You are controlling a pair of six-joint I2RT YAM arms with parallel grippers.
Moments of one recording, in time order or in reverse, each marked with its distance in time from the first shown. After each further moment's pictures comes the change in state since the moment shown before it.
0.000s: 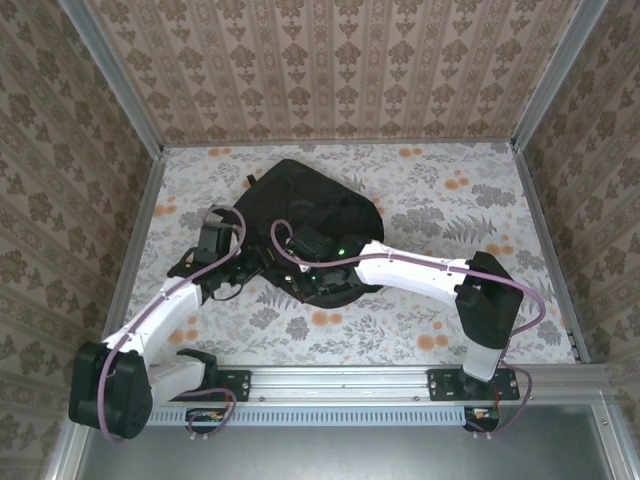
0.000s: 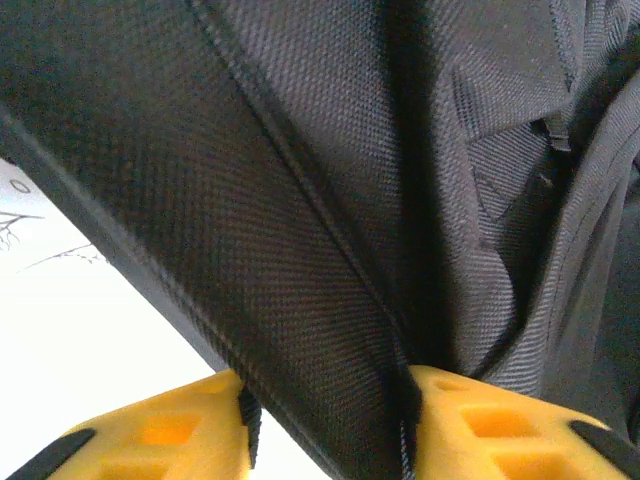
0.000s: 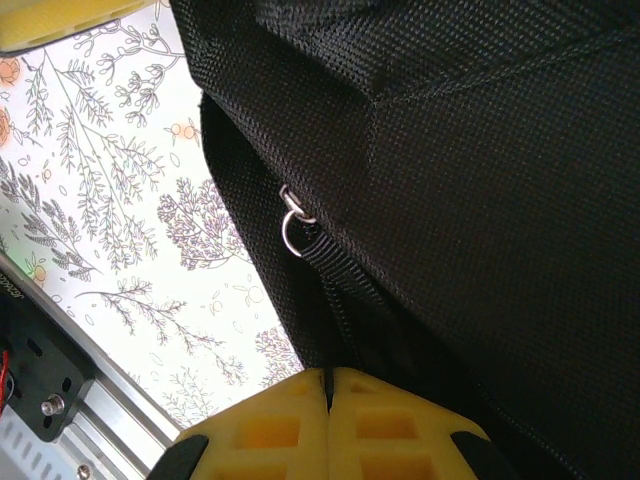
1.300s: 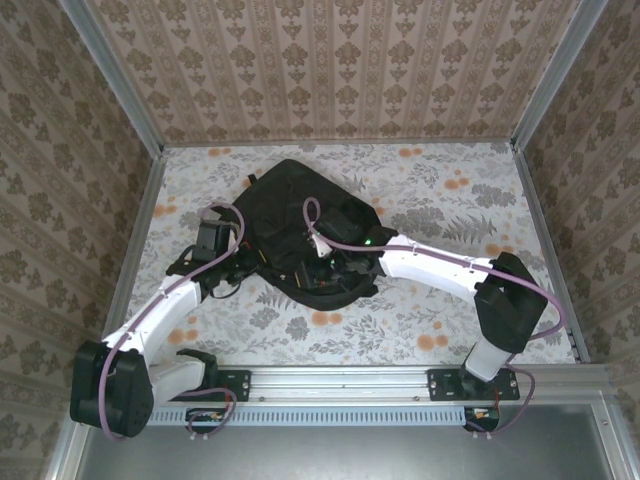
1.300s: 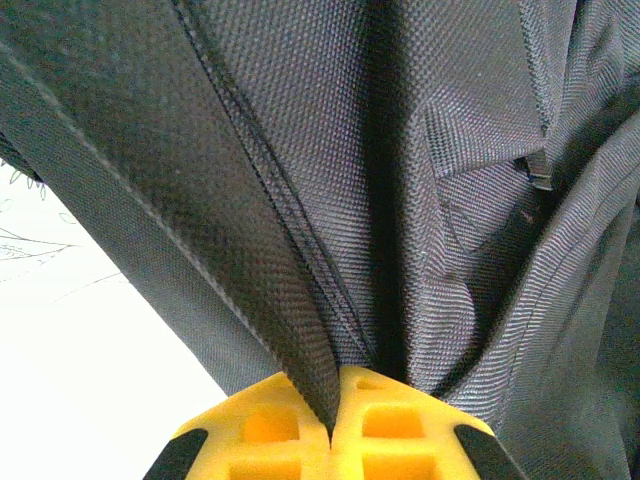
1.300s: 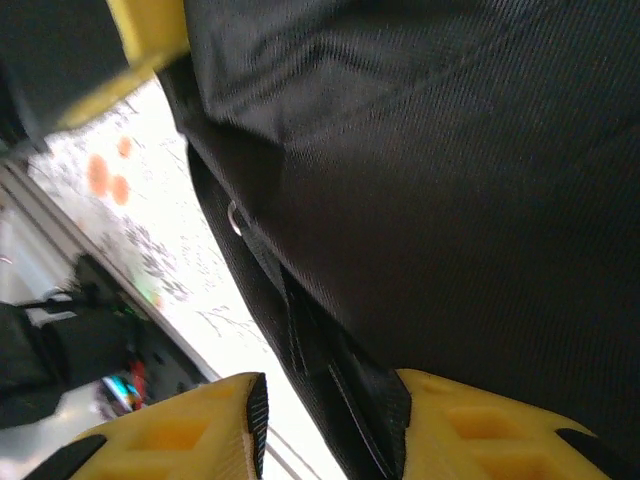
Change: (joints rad) left arm 0.018 0.003 0.019 -0.020 -0.042 0.029; right arm -0.141 -0.104 -0.141 0.172 -0.233 0.146
